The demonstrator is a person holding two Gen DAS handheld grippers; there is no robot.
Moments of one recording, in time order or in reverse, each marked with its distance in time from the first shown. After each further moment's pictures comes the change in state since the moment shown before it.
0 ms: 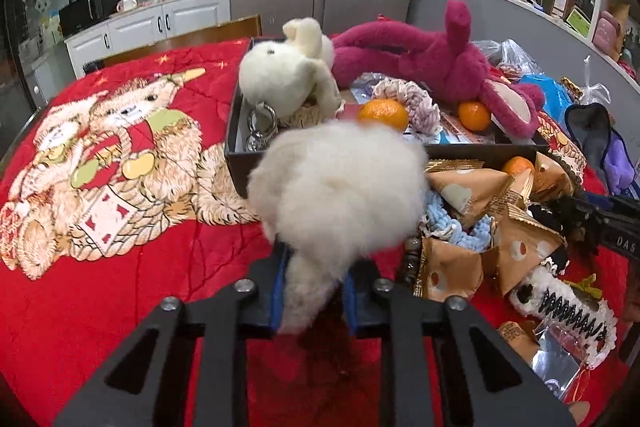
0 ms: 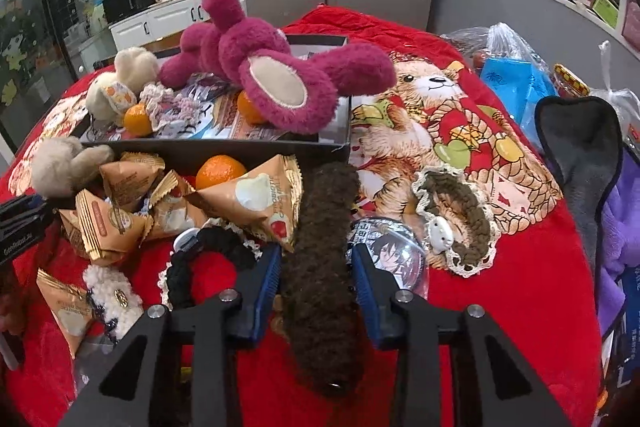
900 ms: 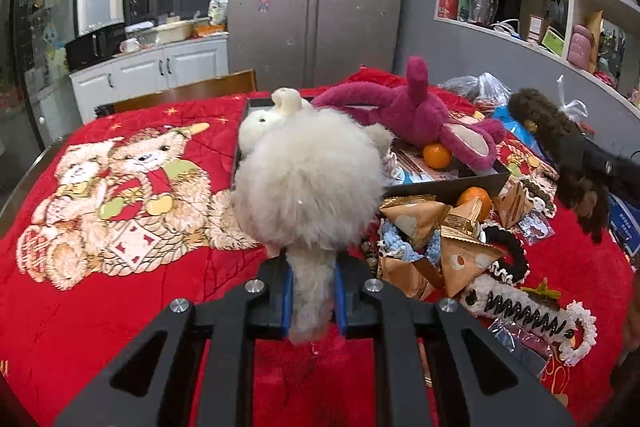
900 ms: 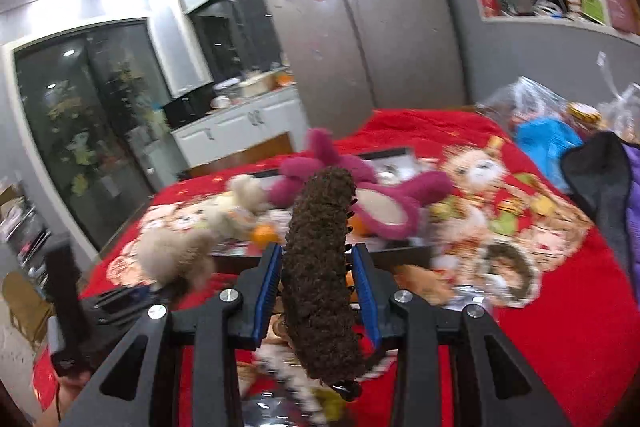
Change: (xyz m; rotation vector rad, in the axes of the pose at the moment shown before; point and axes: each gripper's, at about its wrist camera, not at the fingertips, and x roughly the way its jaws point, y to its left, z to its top) left arm -0.059 -0.019 -0.004 0.023 -0.172 0.008; right arm -0.087 0.032 0.010 0.127 -0.353 0.300
